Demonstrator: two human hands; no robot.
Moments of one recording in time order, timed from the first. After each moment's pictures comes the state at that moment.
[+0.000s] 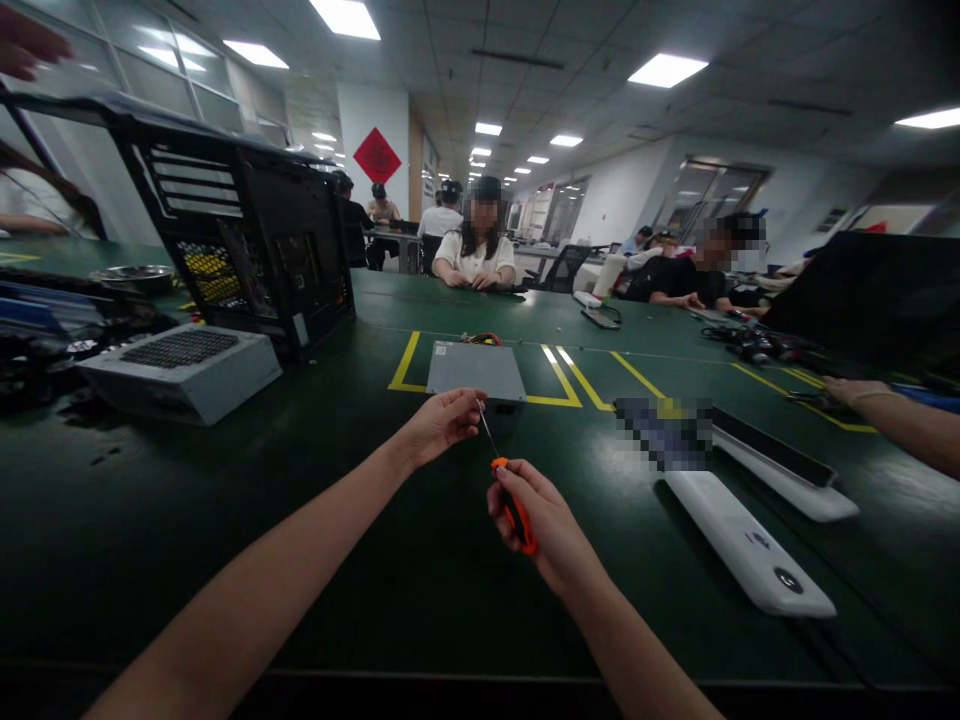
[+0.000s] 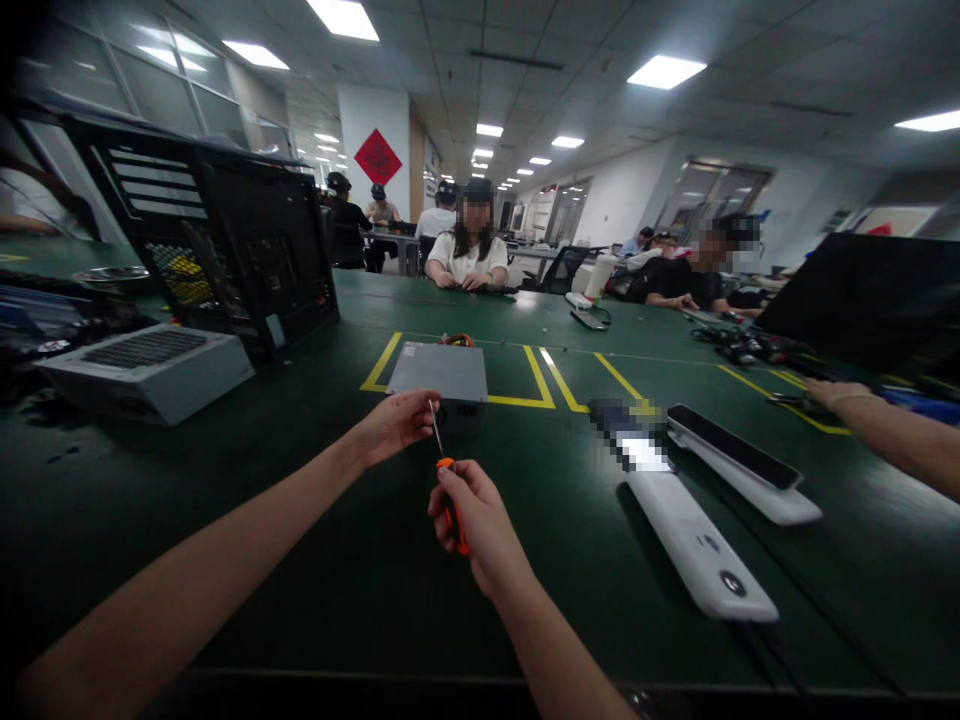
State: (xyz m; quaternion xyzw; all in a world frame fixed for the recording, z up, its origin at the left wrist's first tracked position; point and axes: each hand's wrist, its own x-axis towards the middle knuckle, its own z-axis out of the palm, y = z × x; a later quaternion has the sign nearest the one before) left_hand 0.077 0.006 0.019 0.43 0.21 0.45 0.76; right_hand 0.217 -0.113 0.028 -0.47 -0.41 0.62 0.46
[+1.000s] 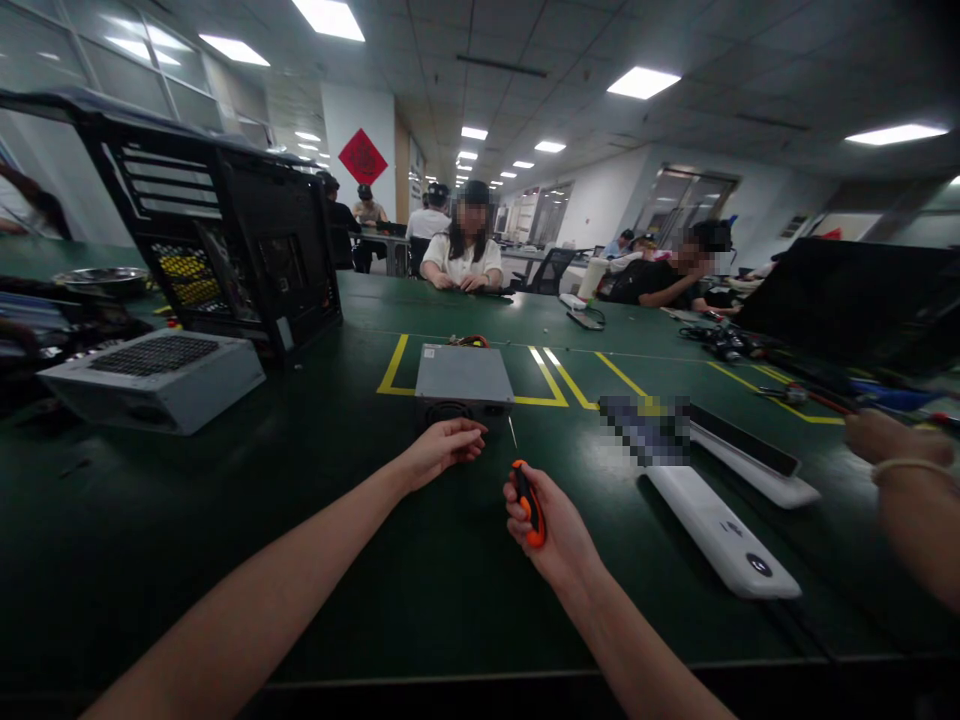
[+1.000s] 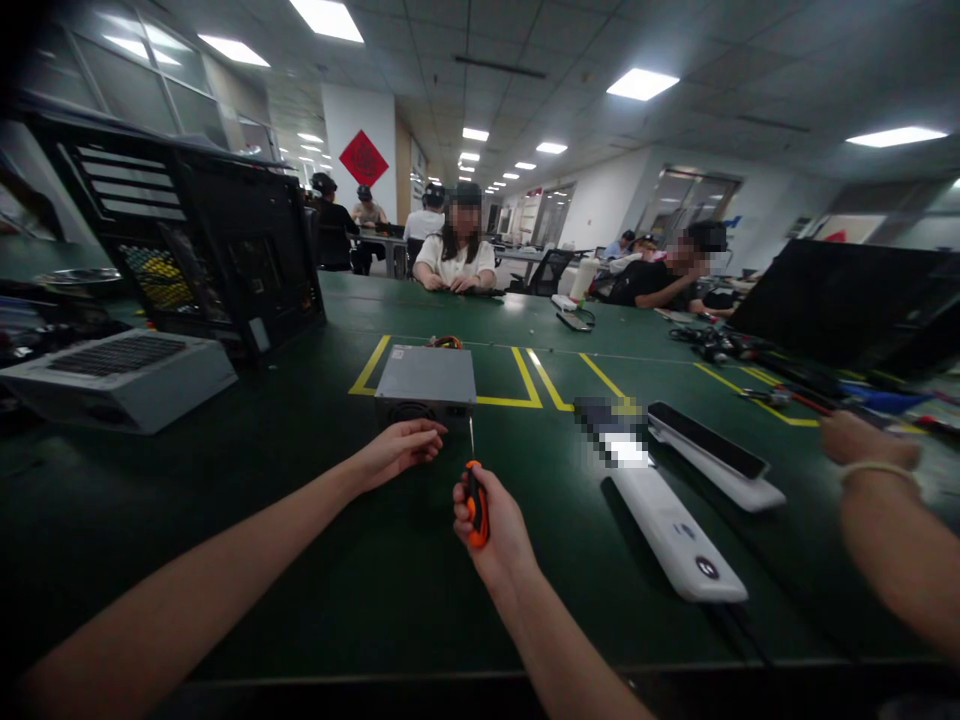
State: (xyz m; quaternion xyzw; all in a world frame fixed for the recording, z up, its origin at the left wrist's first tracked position) left_hand 0.092 0.002 -0.017 0.48 0.29 0.38 0.74; right_hand 0.237 -0.103 0.012 -0.42 -0.14 0.70 0.56
